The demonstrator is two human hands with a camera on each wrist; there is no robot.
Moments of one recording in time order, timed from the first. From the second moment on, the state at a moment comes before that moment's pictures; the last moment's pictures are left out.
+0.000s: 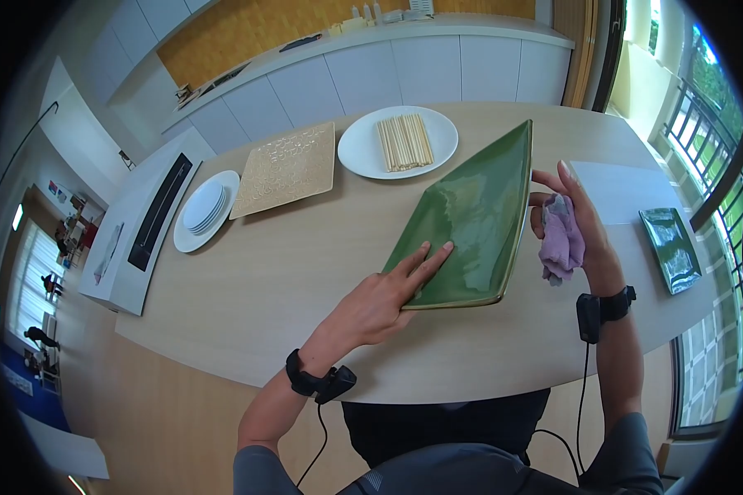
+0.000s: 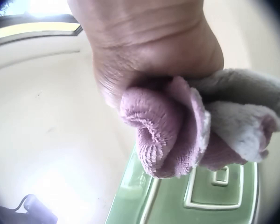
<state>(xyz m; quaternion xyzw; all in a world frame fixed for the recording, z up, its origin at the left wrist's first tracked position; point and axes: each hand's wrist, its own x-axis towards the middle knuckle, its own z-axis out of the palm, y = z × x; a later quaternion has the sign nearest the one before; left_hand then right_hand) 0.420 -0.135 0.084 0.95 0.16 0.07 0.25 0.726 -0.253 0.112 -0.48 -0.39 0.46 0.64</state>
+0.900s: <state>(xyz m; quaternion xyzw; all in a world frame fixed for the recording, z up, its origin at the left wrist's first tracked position) 0.490 -0.165 0.080 0.99 0.11 0.00 0.03 0.775 -0.276 0.048 -0.58 -0.25 0.37 0.68</state>
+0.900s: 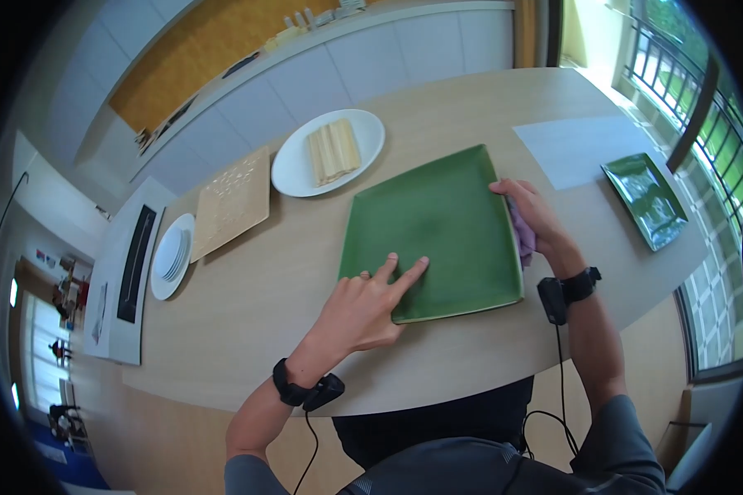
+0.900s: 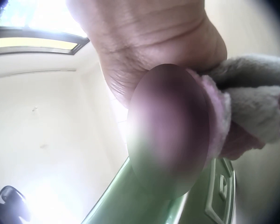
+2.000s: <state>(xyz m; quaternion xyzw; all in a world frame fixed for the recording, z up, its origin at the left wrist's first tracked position) 0.515 -0.191 0.059 0.99 0.12 -0.07 -0.06 0.822 -0.272 -0.003 -0.67 -0.32 0.38 0.56</state>
